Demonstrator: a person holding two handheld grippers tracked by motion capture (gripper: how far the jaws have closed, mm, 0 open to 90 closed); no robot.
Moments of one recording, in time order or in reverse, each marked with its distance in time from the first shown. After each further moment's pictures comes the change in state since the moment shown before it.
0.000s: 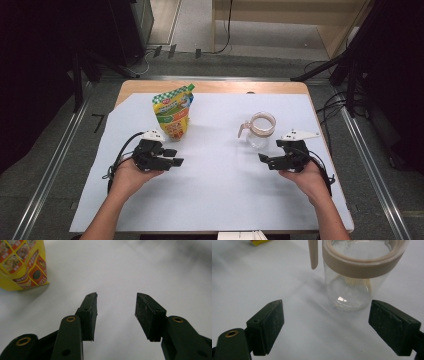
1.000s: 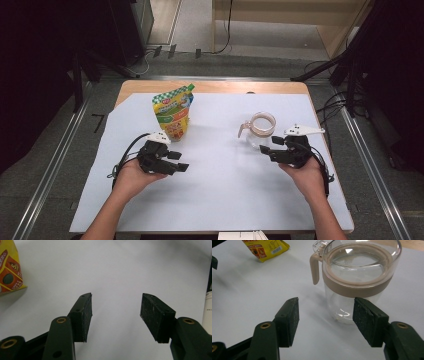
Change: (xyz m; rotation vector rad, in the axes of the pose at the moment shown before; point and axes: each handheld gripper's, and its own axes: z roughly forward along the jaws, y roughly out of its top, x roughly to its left) left arm -0.009 0.005 0.006 0.032 -0.070 0.050; right arm -0.001 0.013 -0.007 -0.061 0.020 0.030
